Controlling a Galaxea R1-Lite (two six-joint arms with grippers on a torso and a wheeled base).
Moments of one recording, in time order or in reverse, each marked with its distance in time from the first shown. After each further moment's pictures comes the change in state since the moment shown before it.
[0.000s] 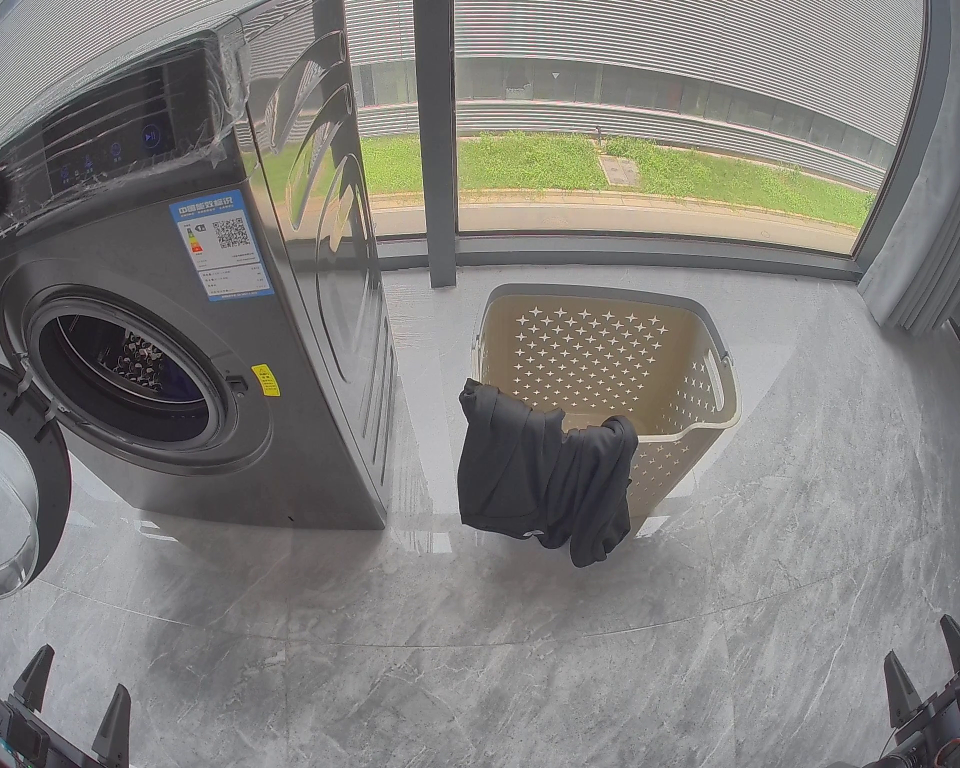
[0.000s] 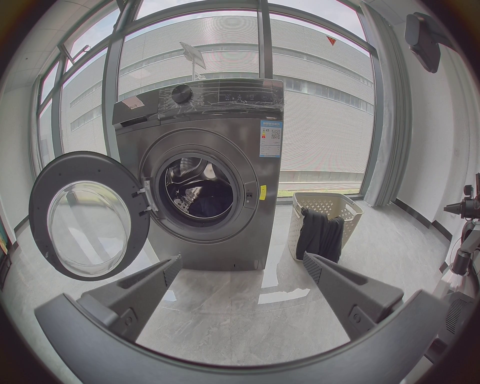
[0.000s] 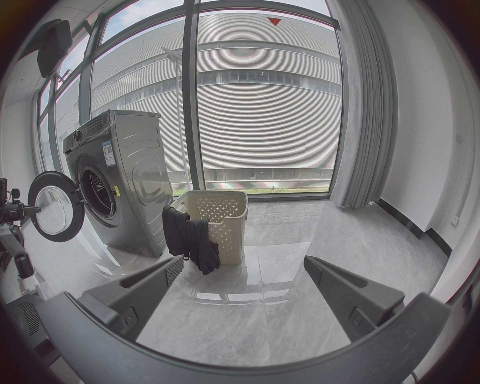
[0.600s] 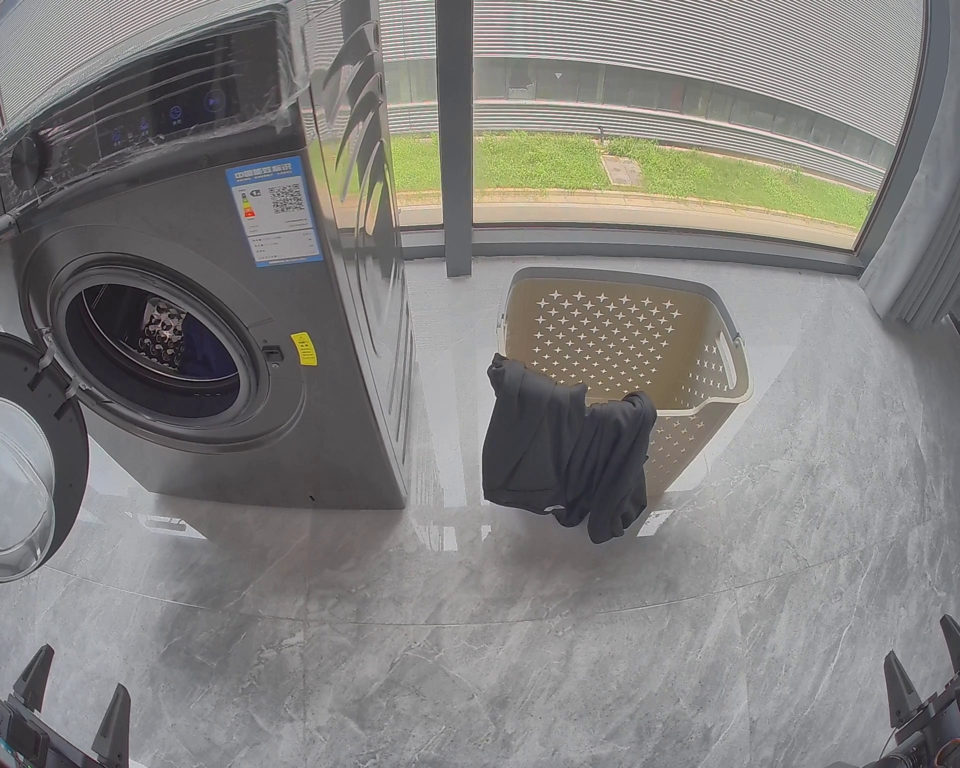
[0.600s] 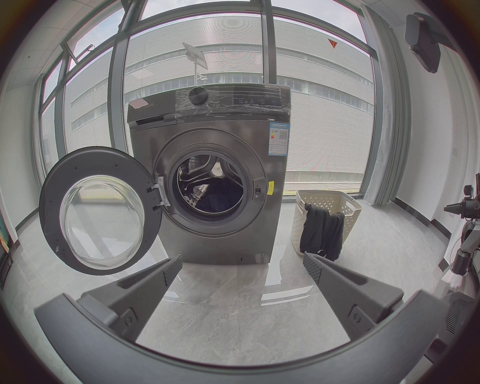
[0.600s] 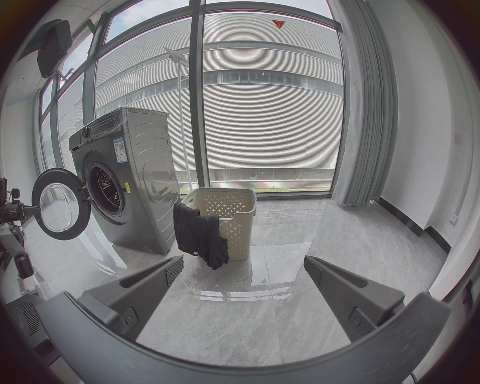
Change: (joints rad) left arm 0.001 0.000 0.000 0.000 0.000 0.000; right arm 0.000 0.000 0.000 0.000 0.000 0.000
